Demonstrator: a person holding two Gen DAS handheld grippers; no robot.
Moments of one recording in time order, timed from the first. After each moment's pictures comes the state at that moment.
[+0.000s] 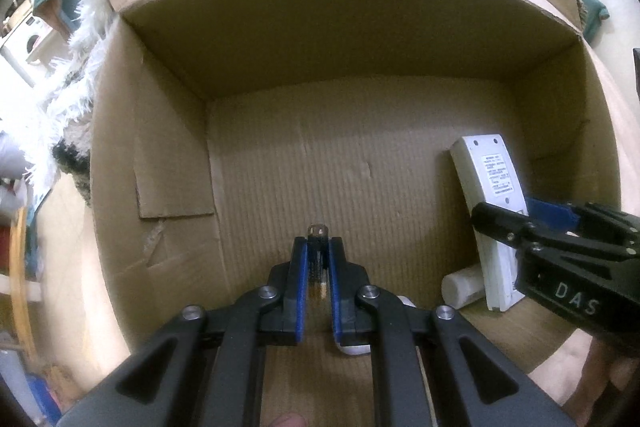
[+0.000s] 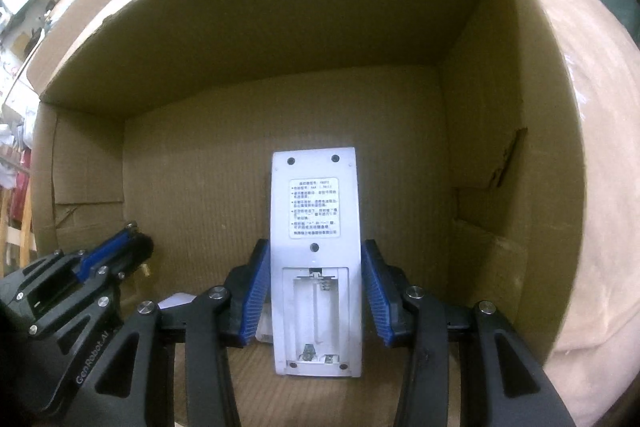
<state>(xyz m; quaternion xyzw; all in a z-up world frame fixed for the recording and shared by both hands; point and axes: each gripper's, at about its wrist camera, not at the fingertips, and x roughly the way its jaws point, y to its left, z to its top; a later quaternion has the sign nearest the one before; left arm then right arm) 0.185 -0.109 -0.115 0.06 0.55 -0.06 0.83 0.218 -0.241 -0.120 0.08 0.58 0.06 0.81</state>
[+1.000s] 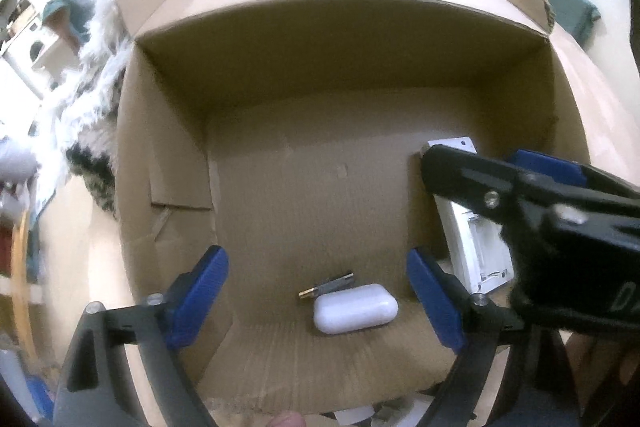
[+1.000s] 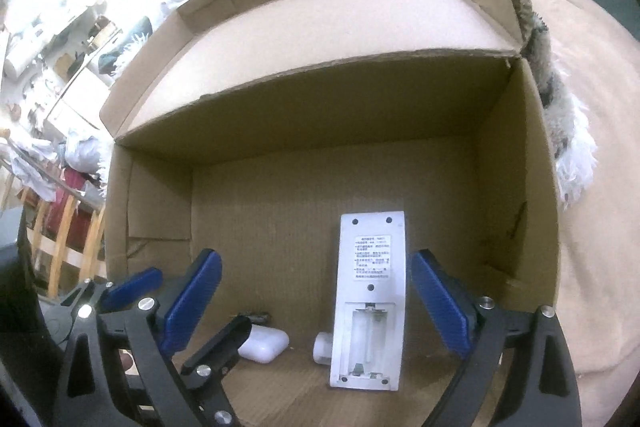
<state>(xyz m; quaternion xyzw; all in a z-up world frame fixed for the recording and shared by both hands) 0.175 -0.113 -0.088 0.06 0.54 -0.06 0.84 0.210 -0.236 -0.083 0.11 0.50 0.12 0.85</state>
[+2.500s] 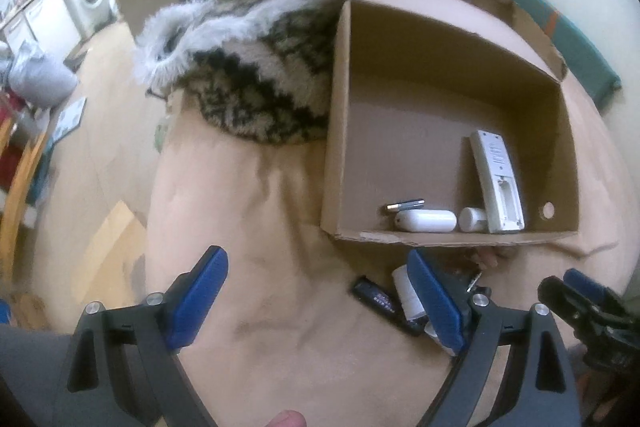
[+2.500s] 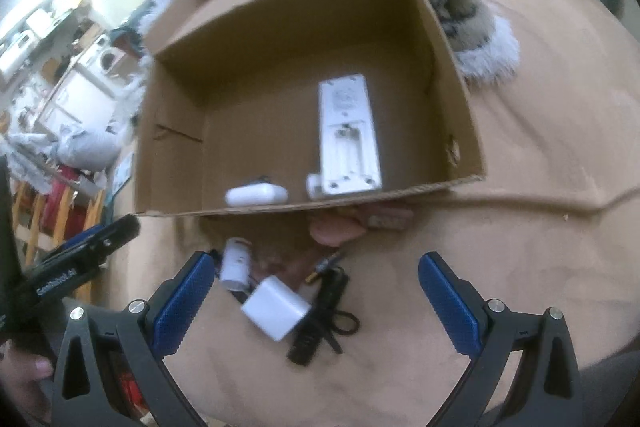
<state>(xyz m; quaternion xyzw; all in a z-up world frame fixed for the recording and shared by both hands) 0.085 -0.009 -0.053 -0.04 0.53 0.01 0.85 0.077 -0.249 -0.079 0.13 0.52 0.08 0.84</state>
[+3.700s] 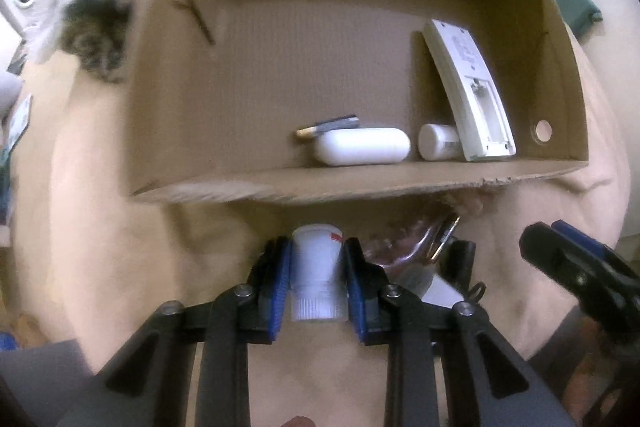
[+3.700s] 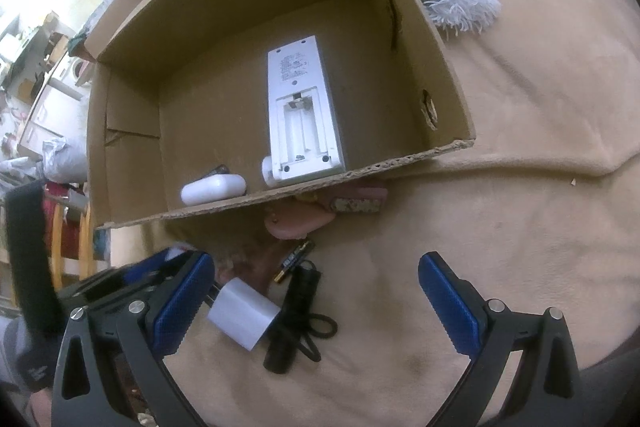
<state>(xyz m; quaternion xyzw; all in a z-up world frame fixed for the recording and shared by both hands) 0.097 -0.081 -0.120 -0.01 0.61 -0.08 0.79 0.093 -0.264 -0.114 0.16 0.57 0.05 0.80</state>
